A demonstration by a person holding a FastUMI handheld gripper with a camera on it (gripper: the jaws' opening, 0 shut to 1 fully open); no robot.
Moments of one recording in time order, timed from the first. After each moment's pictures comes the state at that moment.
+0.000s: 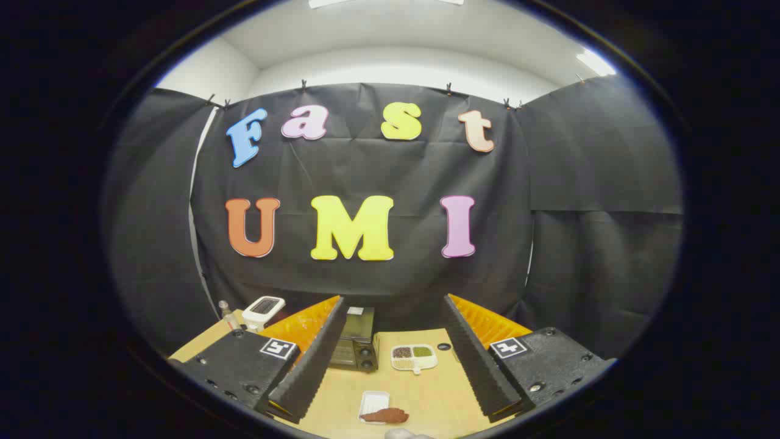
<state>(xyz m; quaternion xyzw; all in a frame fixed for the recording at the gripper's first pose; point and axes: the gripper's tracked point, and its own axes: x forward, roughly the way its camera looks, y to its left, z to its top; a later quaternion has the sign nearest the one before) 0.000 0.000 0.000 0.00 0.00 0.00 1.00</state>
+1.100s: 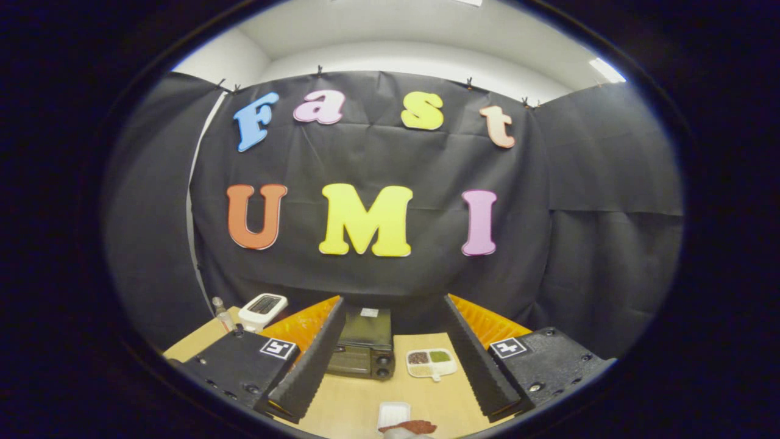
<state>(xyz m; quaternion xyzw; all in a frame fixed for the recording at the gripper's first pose) 0.098 0.092 -0.040 -0.01 0.01 0.02 1.00</state>
